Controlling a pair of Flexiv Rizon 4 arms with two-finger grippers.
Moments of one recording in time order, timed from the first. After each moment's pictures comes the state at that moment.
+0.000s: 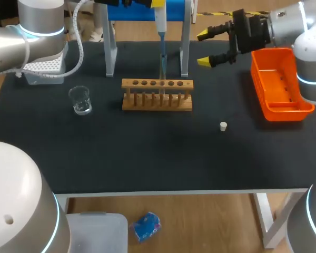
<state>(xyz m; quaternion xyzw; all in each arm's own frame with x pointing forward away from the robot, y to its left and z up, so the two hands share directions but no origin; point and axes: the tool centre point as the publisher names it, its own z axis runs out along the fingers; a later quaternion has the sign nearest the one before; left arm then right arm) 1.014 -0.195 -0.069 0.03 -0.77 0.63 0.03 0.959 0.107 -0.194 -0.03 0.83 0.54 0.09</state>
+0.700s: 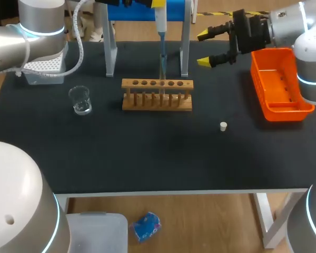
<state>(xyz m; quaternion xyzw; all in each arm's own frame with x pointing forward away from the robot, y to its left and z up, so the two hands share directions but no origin) 1.015 -0.196 -0.069 0.03 -0.78 0.63 0.03 0.958 0.107 -0.194 -0.02 0.83 0.54 0.09</state>
